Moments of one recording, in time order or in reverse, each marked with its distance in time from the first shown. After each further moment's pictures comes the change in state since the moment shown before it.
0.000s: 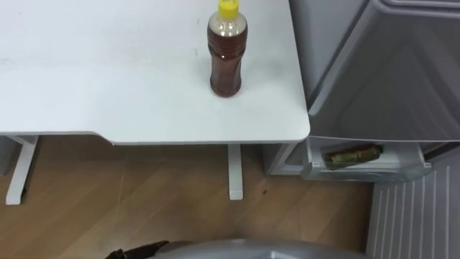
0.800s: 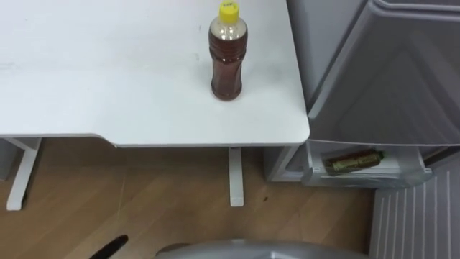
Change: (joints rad) left arm 0.051 -0.020 0.276 -0.210 -0.309 -0.026 0.420; right arm 0.026 -0.005 -0.003 -0.019 0.002 0.033 -0.036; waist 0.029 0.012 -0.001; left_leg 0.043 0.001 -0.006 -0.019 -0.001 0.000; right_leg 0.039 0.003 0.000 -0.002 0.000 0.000
